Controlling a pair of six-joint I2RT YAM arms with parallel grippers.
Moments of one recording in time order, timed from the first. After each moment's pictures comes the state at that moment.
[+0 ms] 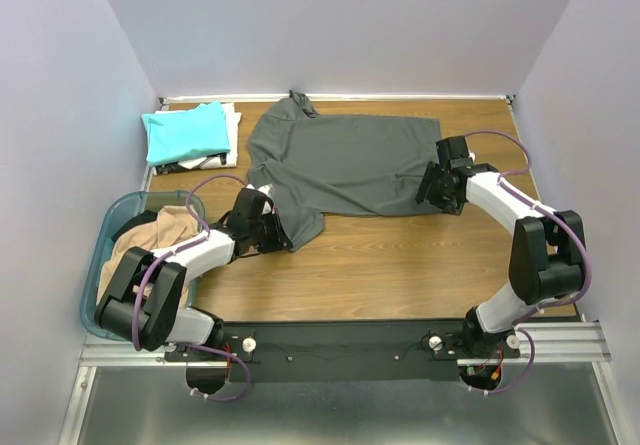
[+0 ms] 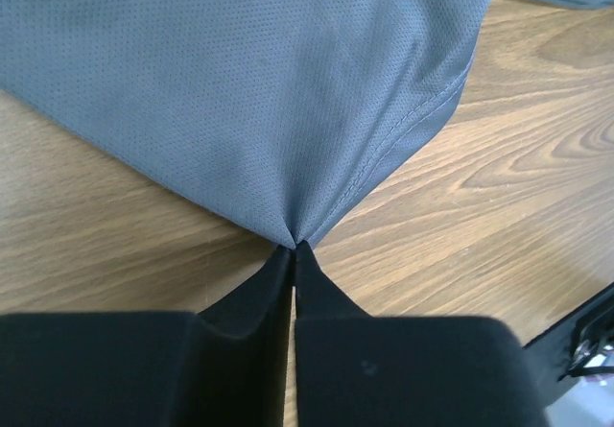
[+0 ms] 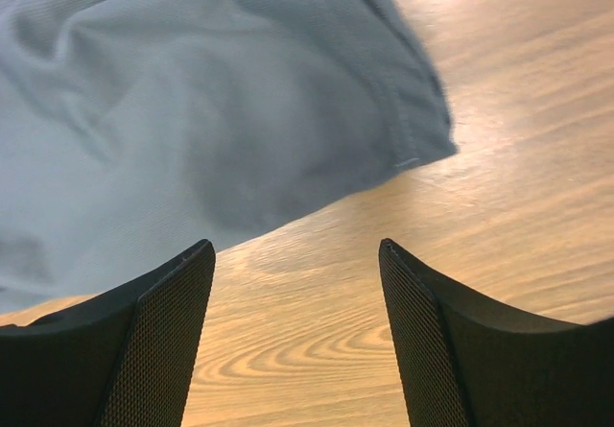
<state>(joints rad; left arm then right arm) -0.41 1.36 0.53 -0.04 0.28 -0.60 0.18 1.60 1.03 -0.52 0.13 0.52</state>
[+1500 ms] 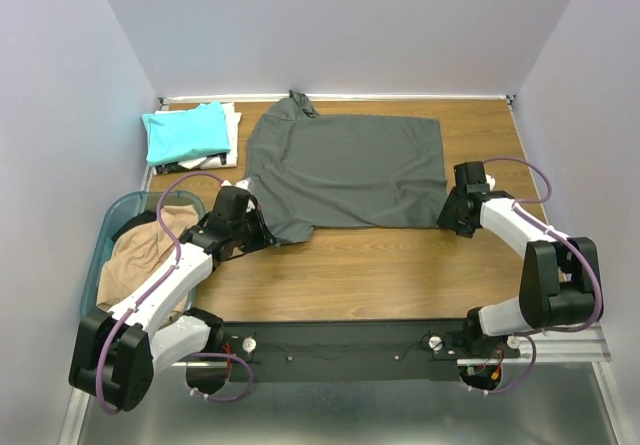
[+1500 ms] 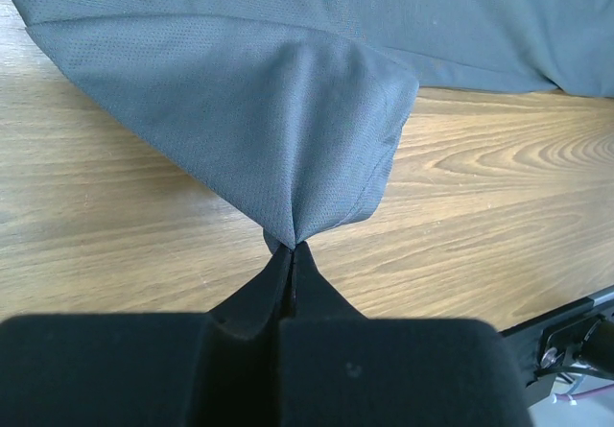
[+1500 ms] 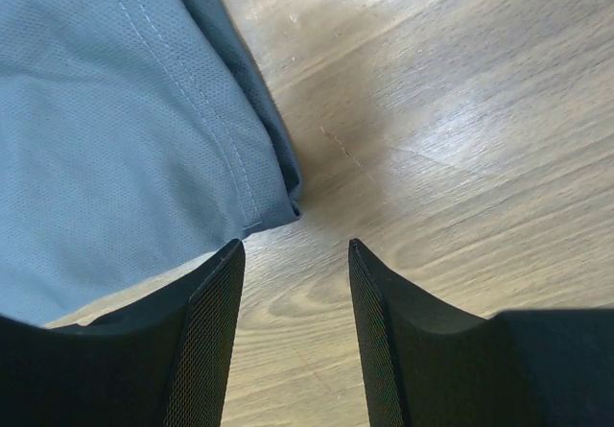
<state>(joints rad) -0.37 1.04 0.60 -0.40 0.16 -0.64 0.08 1.44 0.78 -0.47 0.18 0.53</state>
